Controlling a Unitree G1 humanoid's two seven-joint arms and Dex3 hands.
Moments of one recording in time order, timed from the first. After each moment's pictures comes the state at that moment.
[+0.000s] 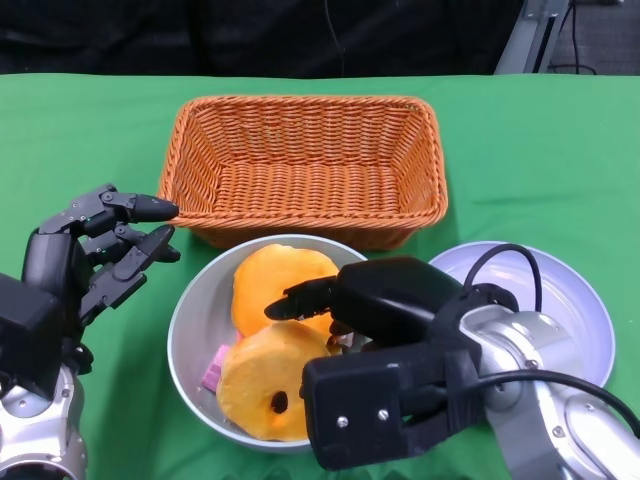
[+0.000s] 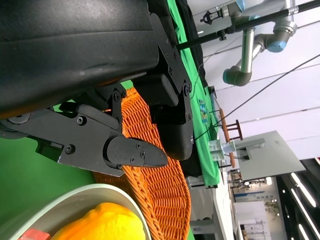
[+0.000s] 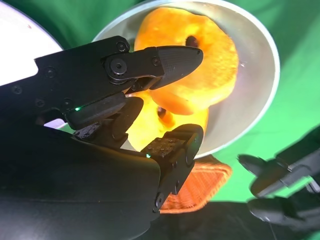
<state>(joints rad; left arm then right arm) -0.50 0.12 0.23 1.03 -0.11 -0.81 -0.22 -0.39 -0.12 0.59 -0.23 -0.81 0.34 0.60</state>
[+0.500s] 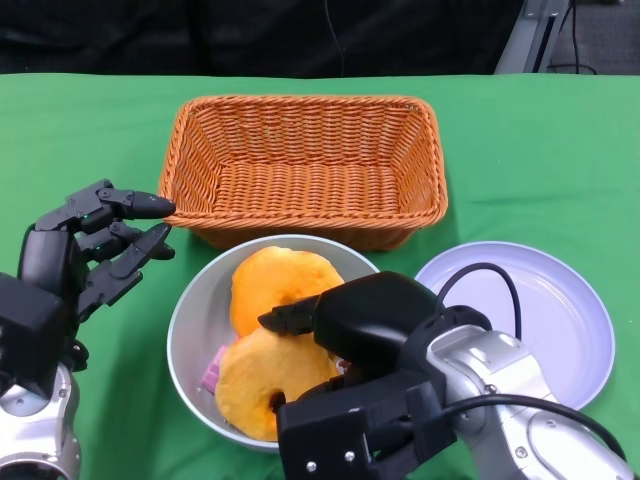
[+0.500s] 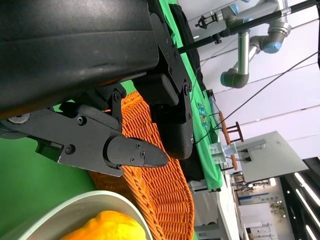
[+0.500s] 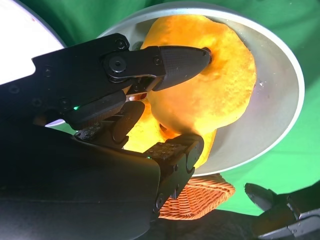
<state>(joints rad) -0.50 0.14 0.21 1.03 -0.08 -0.83 -0.18 -0.40 -0.12 0.69 -0.14 -0.93 0.30 0.50</state>
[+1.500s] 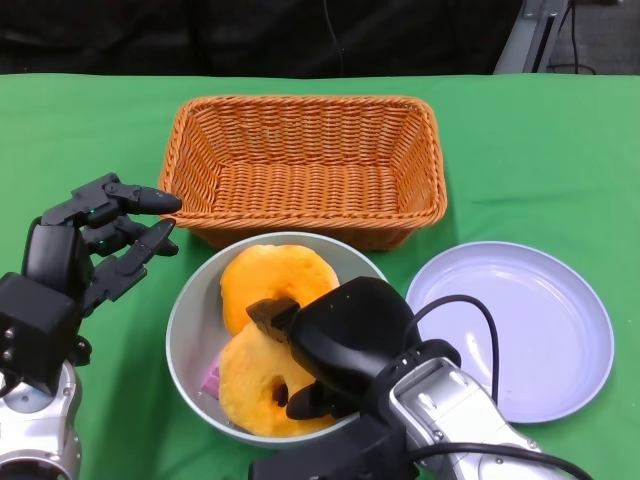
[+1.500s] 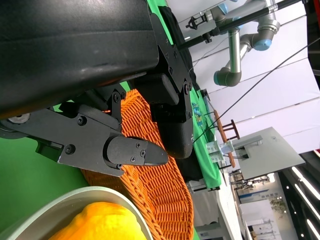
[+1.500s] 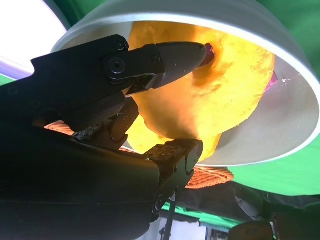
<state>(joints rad) -0.50 0.14 0.19 1.01 -0.04 -0.86 -0.14 -0.38 -0.07 0.80 0.01 -1.19 0.27 0.23</state>
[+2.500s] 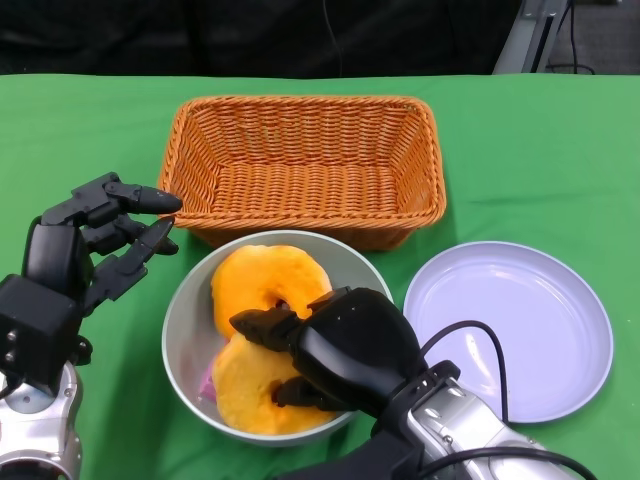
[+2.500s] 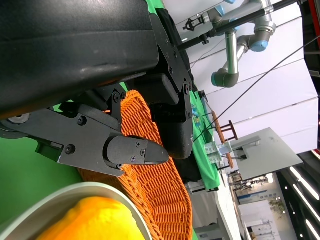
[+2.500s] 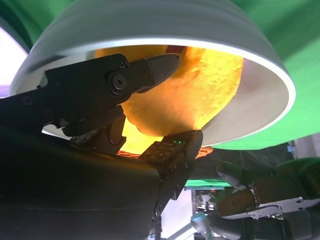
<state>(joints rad) -0.50 0.14 0.19 1.01 -0.03 -0.87 -0.13 -0.38 -0.07 0.75 0.23 -1.01 -0.01 -0.17</state>
